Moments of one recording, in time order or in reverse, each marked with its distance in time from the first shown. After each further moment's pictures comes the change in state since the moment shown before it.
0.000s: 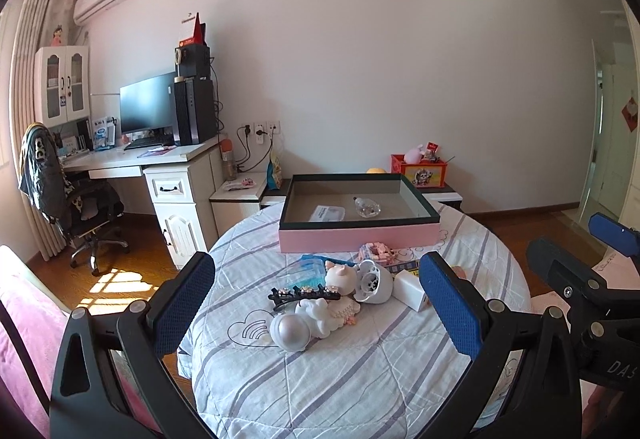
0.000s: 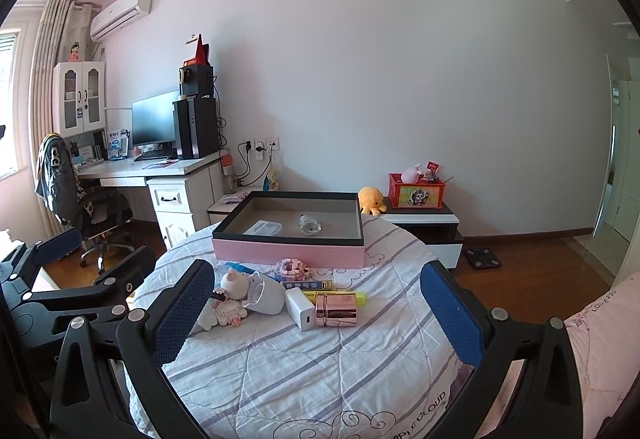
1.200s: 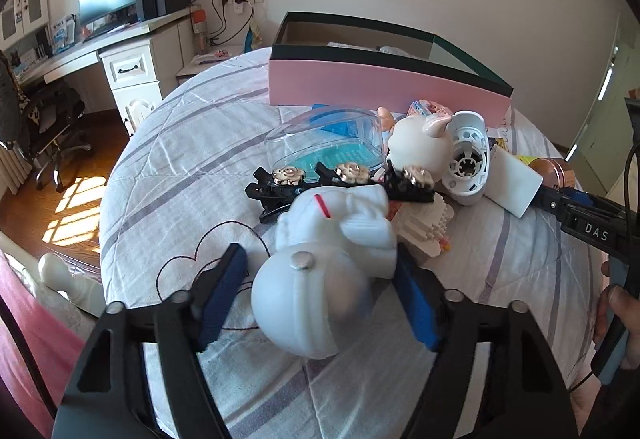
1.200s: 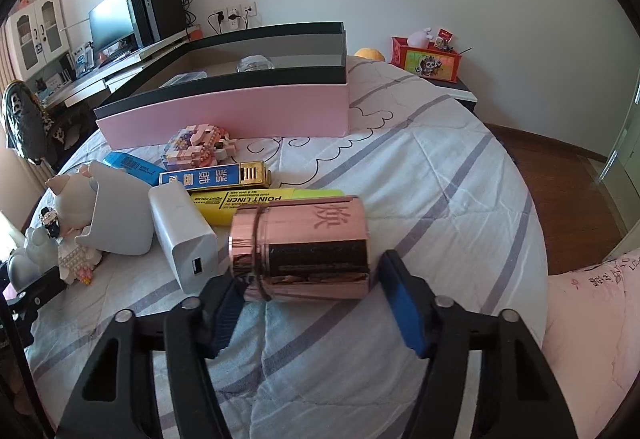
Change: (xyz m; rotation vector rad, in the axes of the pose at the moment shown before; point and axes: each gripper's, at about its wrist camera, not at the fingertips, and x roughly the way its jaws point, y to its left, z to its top) left arm 0.178 0.042 -0.086 -0.058 0.429 -0.102; right arm 0.215 -0.063 -0.076 0.034 0.481 0.012
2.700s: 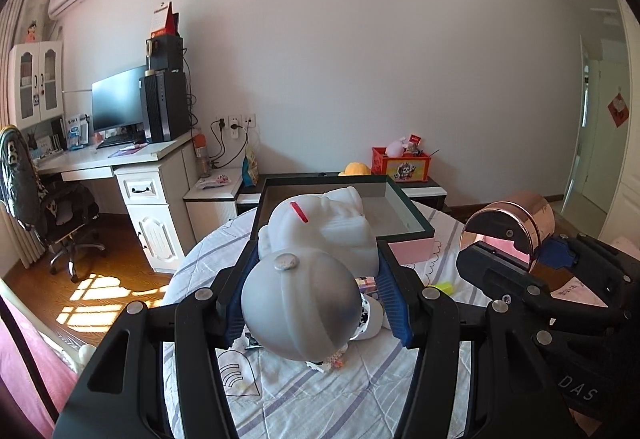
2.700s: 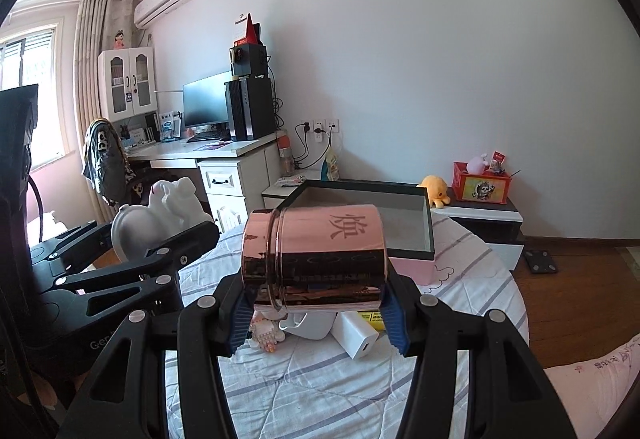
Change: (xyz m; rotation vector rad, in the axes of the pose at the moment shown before) left arm -0.142 -0.070 0.061 0.093 -0.407 0.035; right arm -0.160 0.074 0.024 -0.133 -0.417 0.214
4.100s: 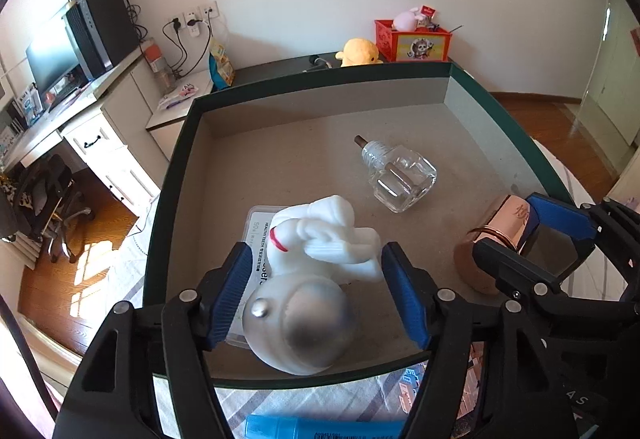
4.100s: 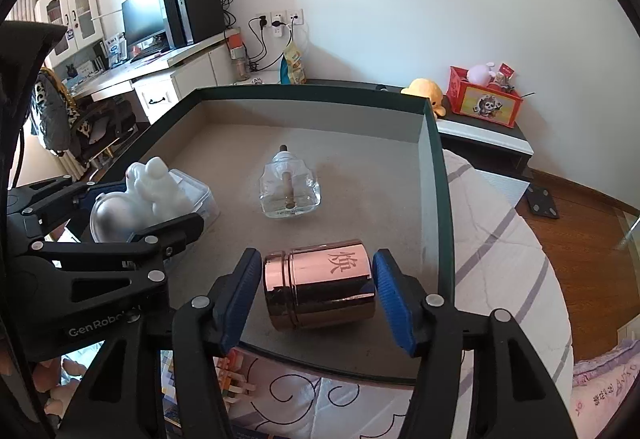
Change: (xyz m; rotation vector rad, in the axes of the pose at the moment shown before) left arm 0.303 -0.007 0.024 0.112 0.477 -0.005; right arm 0.251 -0.111 0.005 0.045 0.400 -0.063
